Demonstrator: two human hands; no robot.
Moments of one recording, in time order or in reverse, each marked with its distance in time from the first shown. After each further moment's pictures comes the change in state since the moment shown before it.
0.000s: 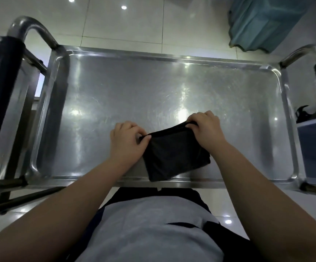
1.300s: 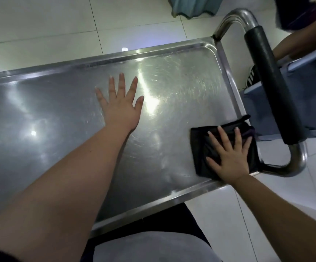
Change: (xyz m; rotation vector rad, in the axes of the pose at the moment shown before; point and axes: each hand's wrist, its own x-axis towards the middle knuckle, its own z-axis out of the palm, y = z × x) left_hand 0.169 0.140 0.154 0.452 -0.190 0.221; right_hand -0.138 0.213 -0.023 -0.448 -0.112 0.339
